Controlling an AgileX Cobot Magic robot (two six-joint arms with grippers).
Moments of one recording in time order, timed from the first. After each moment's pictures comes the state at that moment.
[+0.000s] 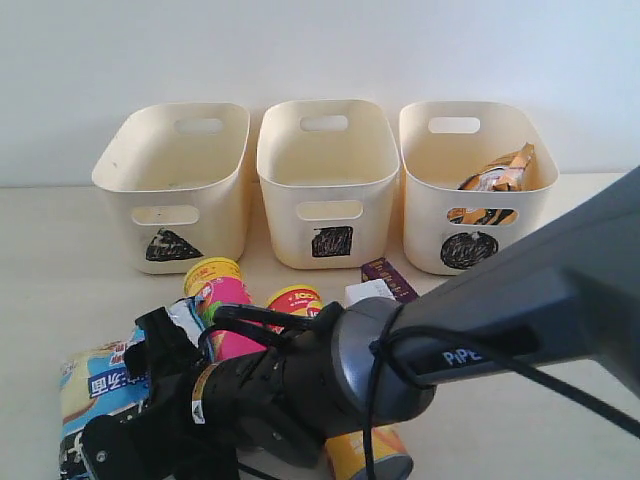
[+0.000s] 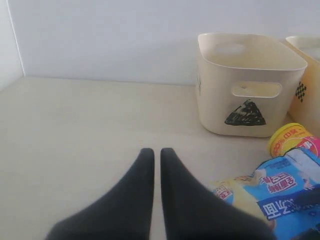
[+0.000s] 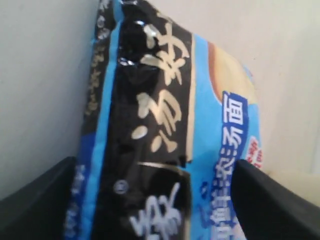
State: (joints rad) left arm 0.10 0.00 0.00 -0.04 0.24 0.00; right arm 1.04 2.11 -1.17 -0.06 -0.17 -1.25
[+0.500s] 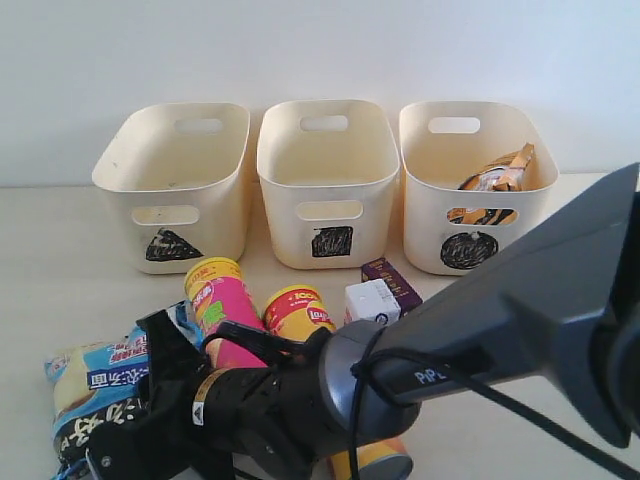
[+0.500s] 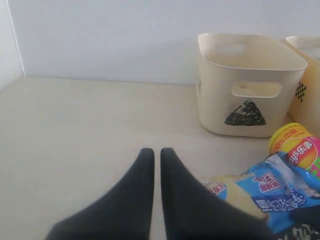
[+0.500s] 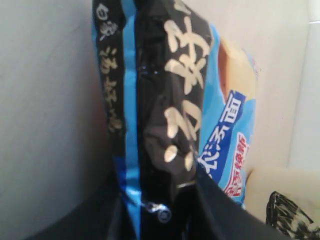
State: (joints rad) left arm 0.10 0.00 0.00 -0.04 0.24 0.00; right arm 1.04 2.18 -1.17 0.11 -0.32 -1.43
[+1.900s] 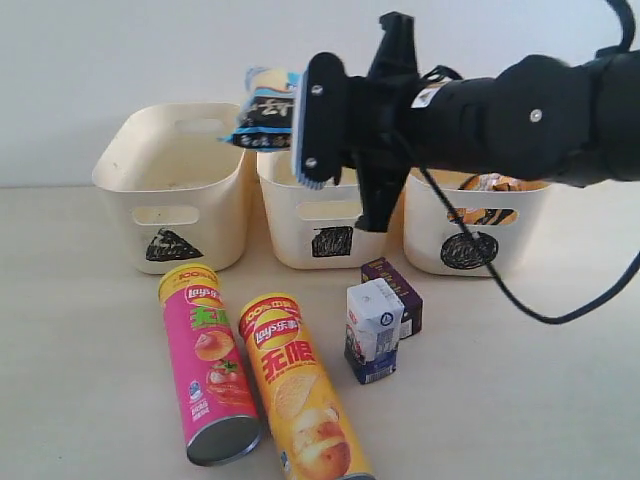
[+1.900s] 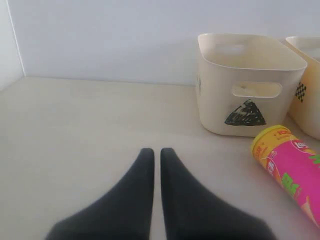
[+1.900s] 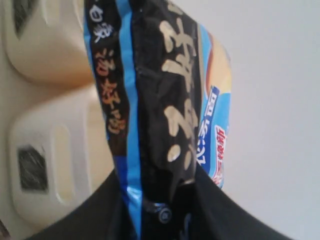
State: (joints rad) left arm 0.10 0.00 0.00 -0.04 0.24 0.00; right arm 0.61 1.62 -1.09 0.40 -0.11 -1.56
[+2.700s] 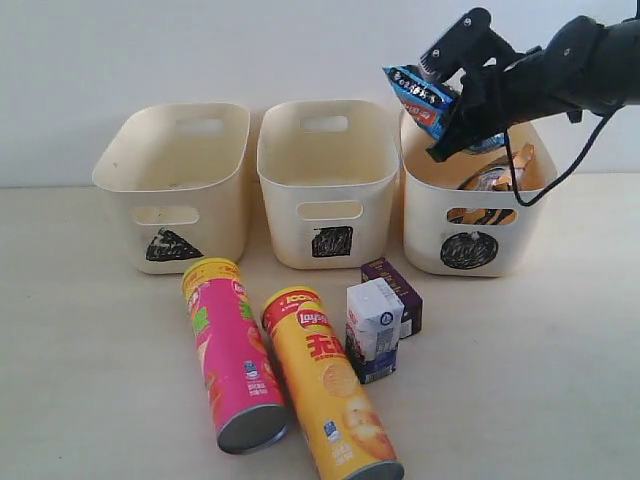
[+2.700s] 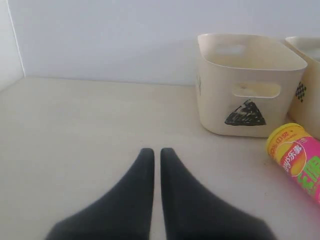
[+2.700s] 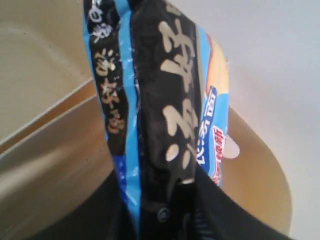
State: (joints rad) left arm 0.10 0.00 0.00 -0.04 0.24 0.00; right arm 0.21 2.02 -1.56 0.46 0.18 -1.06
